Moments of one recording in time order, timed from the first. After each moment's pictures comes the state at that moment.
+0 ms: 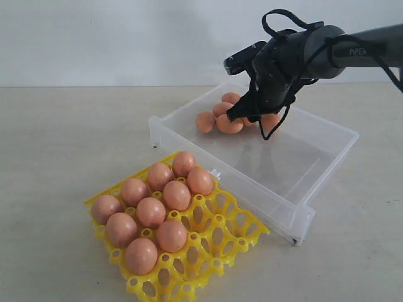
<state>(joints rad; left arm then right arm) 0.05 0.00 0.00 0.07 0.29 0.10 0.27 2.25 -1.69 -0.57 0.59 0.39</state>
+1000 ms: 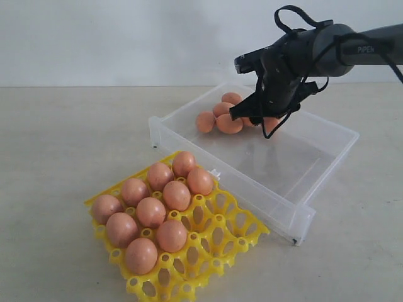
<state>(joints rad) 0.05 0.00 0.00 0.07 0.29 0.10 0.24 2.25 -1.69 -0.42 0.61 0.38</state>
